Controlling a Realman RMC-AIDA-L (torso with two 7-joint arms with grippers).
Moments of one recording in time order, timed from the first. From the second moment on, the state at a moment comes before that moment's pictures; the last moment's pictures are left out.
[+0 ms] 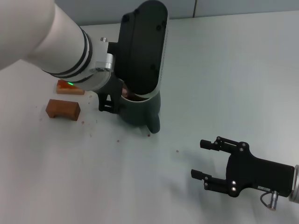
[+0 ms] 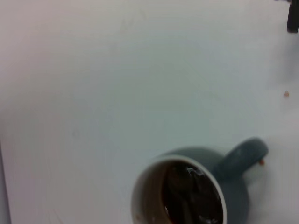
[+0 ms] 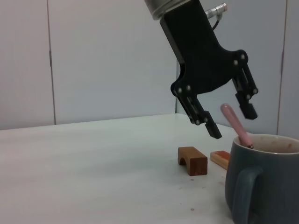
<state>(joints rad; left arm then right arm) -0.66 -2.08 1.82 1.63 2.76 1.50 -2.08 0.39 2.08 -0.26 -0.18 -2.29 -1.58 0.51</state>
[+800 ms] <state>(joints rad) -0.31 -2.07 1.27 1.24 1.35 1.21 -1.36 0.38 2.08 -0.26 -0.19 -2.26 -1.60 0.51</state>
